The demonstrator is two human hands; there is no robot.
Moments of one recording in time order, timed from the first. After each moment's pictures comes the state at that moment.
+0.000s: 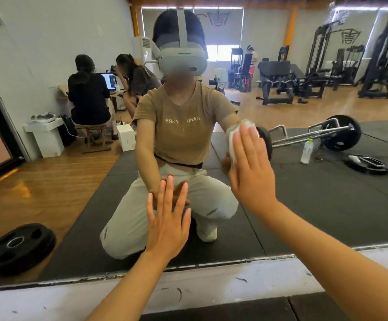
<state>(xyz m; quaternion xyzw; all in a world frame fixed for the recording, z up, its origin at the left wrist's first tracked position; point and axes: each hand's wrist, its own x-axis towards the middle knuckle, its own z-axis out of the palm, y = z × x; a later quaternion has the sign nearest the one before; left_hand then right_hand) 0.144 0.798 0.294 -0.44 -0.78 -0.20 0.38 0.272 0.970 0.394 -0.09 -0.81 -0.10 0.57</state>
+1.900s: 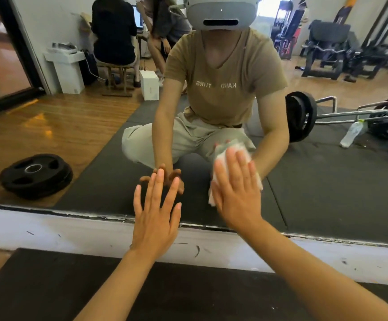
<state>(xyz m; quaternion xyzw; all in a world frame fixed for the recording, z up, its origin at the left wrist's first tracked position) 0.099 0.713 0.161 -0.42 -0.81 -0.25 0.34 0.191 0.901 0.218 0.01 -0.85 -0.14 0.51</state>
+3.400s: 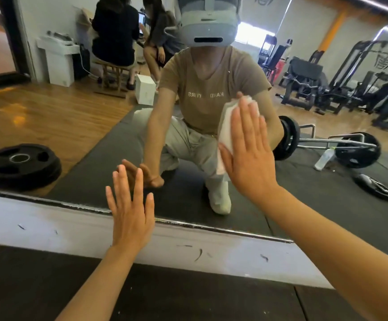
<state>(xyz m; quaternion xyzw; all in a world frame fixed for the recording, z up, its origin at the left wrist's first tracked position) 0.049 0.650 0.137 -0.30 -0.82 -0.41 0.27 0.154 0.845 0.318 0.01 -0.84 -0.21 0.49</state>
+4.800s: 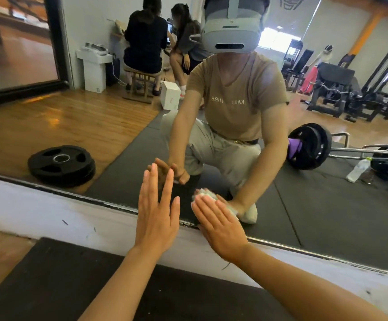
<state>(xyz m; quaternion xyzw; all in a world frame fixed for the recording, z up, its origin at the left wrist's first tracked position) 0.034 0.618 0.147 -0.33 -0.83 -0.38 0.25 0.130 0.801 0.145 0.13 -0.90 -0.28 0.30</state>
